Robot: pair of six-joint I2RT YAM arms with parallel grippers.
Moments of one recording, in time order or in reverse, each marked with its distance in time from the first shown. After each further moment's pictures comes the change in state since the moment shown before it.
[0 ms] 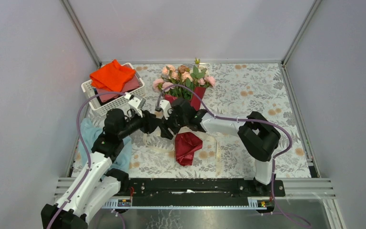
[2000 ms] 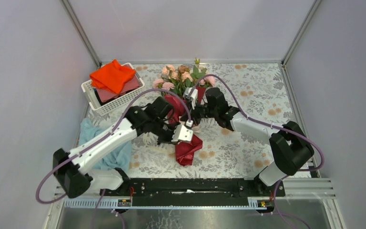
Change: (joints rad) left arm -0.438 0.499 0.565 -0.875 0.137 1.090; right arm -0.256 -0.333 -0.280 0.150 -0.303 -0.124
